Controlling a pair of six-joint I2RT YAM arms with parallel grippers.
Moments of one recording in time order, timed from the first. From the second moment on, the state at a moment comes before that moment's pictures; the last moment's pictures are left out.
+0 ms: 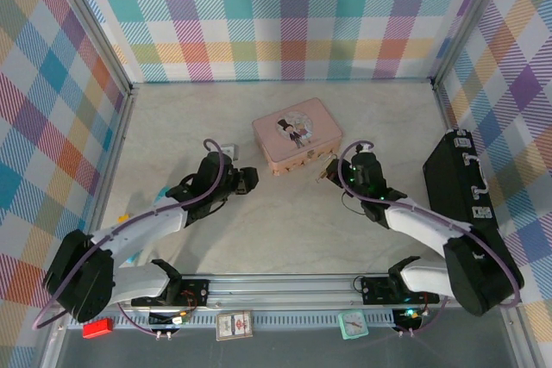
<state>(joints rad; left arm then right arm) -0.61 1.17 0.65 -0.11 -0.05 -0.56 0.48 1.19 0.50 0.18 -0.02 0.94</state>
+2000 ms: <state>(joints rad) -0.61 0.64 0.41 -0.29 -0.18 -0.39 0.72 1.45 0.75 -0.62 -0.07 0.65</state>
